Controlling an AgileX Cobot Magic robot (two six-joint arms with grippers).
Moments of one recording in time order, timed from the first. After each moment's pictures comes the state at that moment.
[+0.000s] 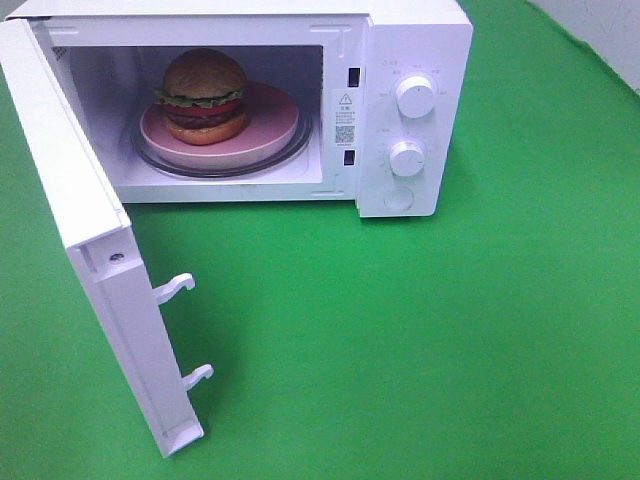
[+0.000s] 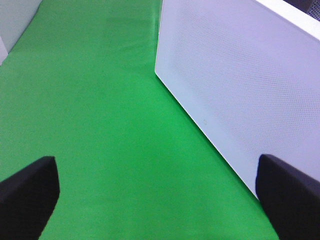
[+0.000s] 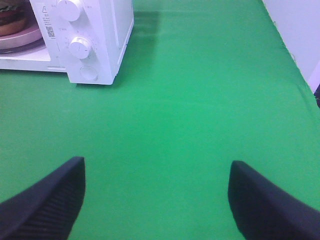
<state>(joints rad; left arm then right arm) 0.08 0.00 -0.51 -0.15 1.07 0.04 0.13 0.00 -0.49 -0.10 0.96 0.09</state>
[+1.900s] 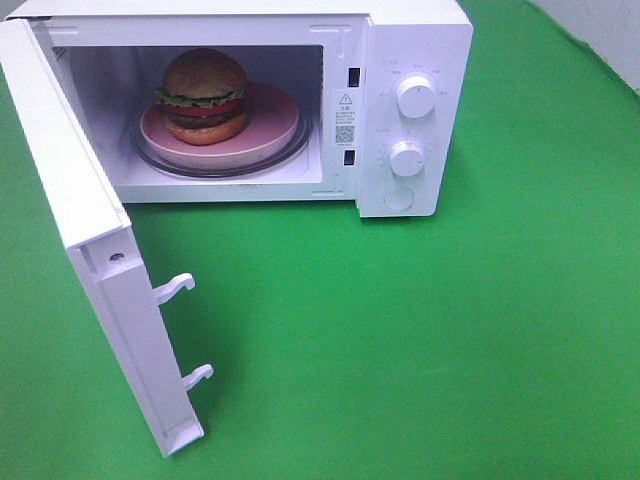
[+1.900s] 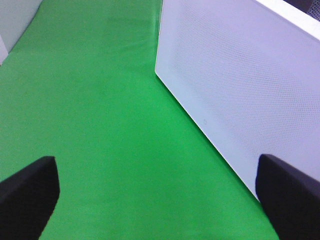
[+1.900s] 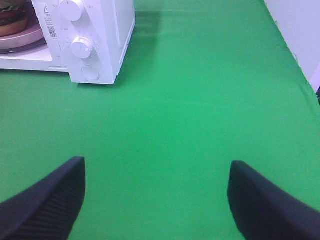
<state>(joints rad) 0.08 0.00 -0.51 -0.14 1.07 0.03 0.13 0.00 -0.49 -0.09 0.96 0.09</state>
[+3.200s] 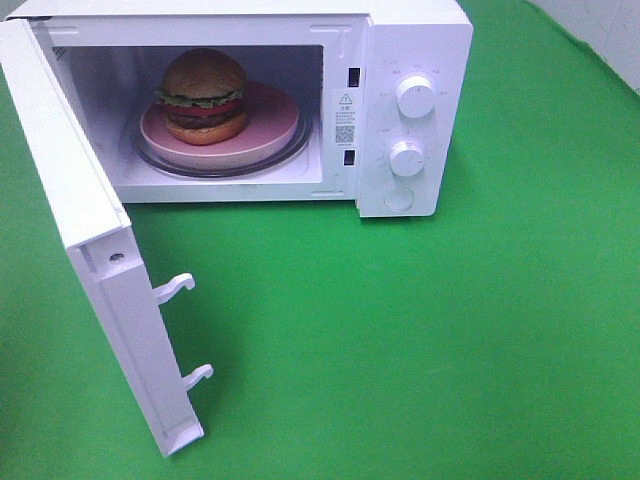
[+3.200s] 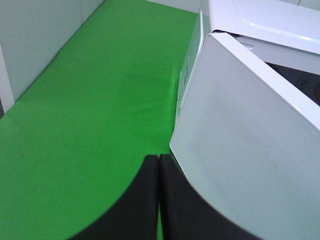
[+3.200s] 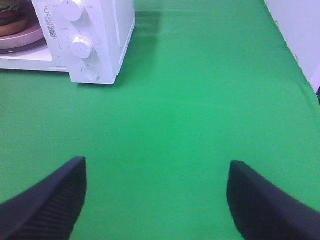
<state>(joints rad) 0.08 0.47 -0.42 -0.11 0.38 -0.07 0.13 0.00 -0.49 -0.09 0.96 0.09</state>
